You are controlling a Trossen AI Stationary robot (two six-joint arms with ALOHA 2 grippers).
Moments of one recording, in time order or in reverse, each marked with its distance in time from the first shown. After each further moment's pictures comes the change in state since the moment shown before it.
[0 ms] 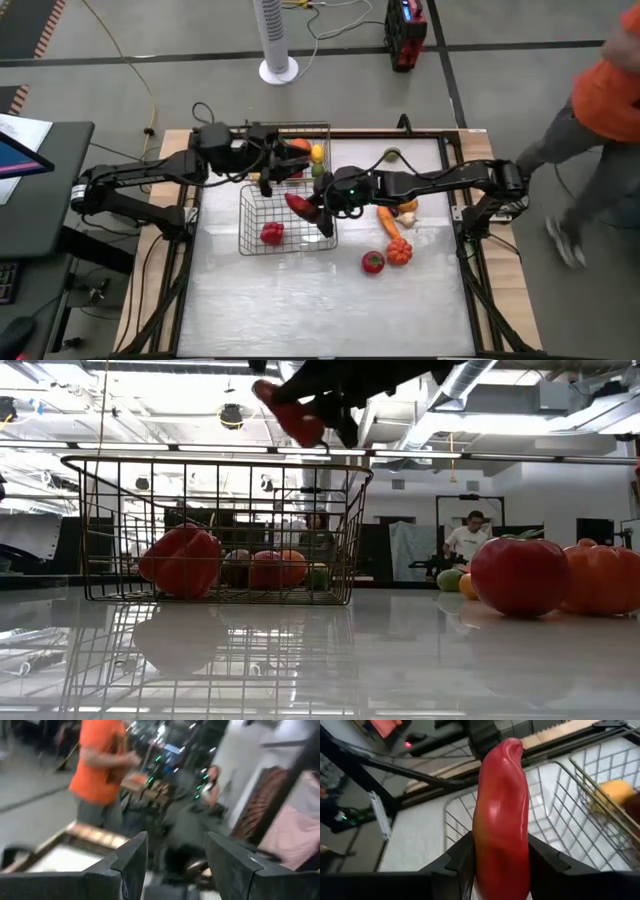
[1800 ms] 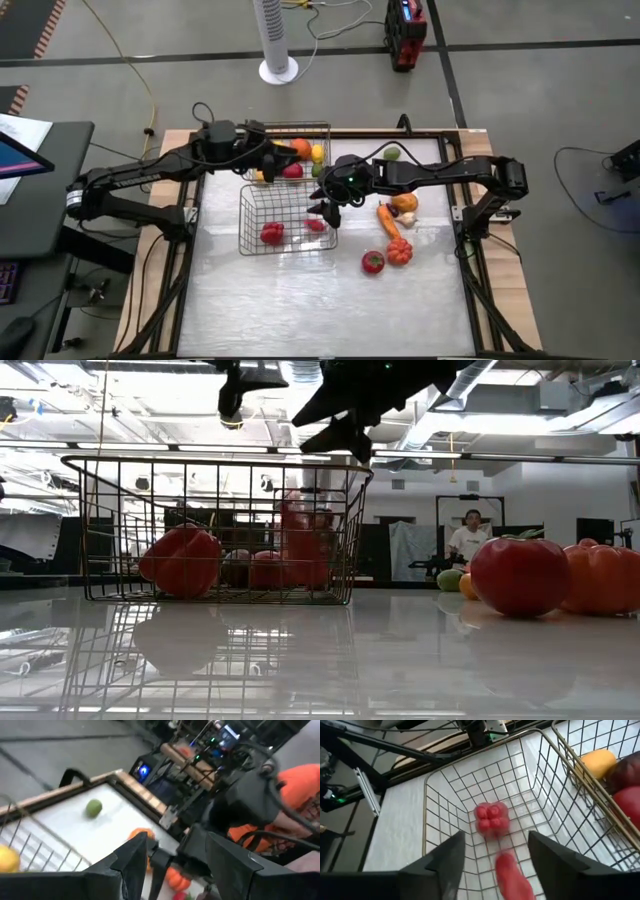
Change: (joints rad) left arm 0.110 -0.052 -0.068 -0.241 -0.072 -0.252; right arm -0.082 -0.019 0.003 -0.167 -0.096 -0.054
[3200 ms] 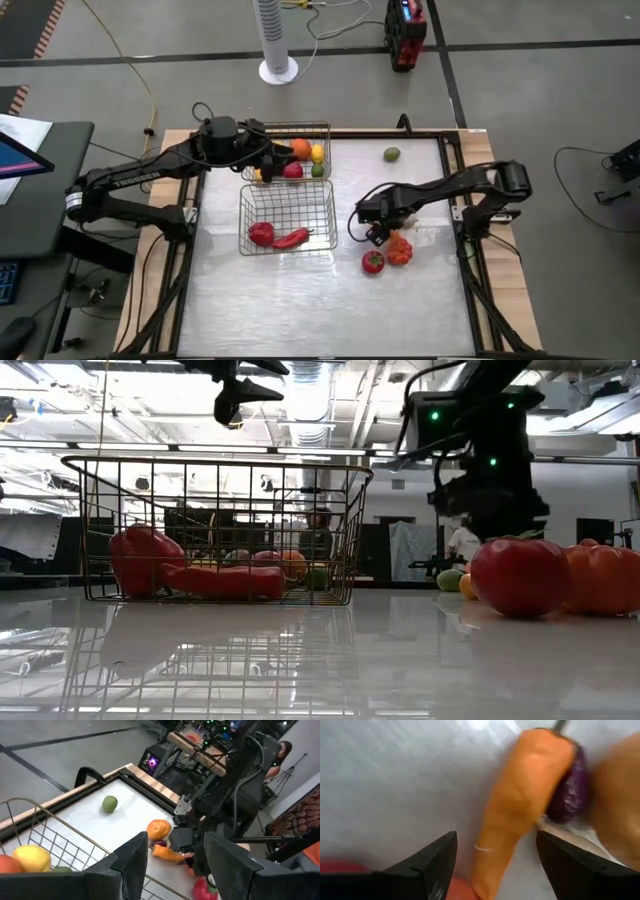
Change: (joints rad) left arm 0.056 -0.006 0.000 -0.082 0.048 0.123; right arm 0.098 -0.018 -0.284 -0.797 0.253 0.513
